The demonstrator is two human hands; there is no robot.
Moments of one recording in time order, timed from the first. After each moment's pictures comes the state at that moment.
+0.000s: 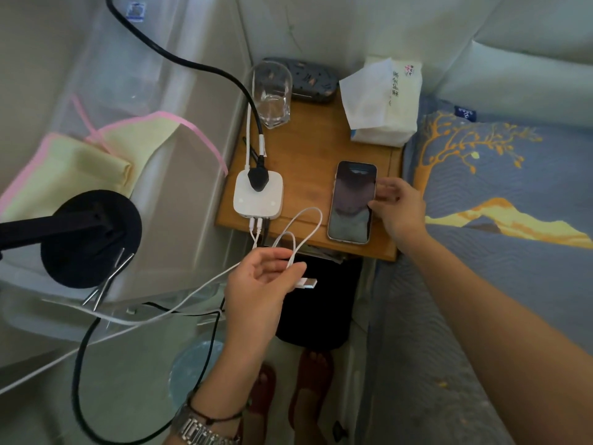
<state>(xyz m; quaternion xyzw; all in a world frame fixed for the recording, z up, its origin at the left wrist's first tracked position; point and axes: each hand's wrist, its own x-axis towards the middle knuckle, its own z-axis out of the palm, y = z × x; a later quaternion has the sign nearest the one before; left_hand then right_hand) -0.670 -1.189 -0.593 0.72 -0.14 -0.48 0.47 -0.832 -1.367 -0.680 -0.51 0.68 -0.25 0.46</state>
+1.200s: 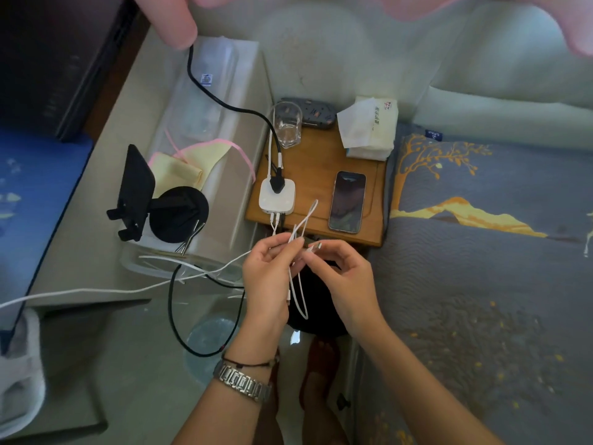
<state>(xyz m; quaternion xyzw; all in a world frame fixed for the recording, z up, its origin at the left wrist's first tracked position) -0.694 -1.160 -0.494 0.66 0.00 -0.48 0.58 -0.802 -1.182 -0.520 -0.44 0.48 -0.36 0.67</state>
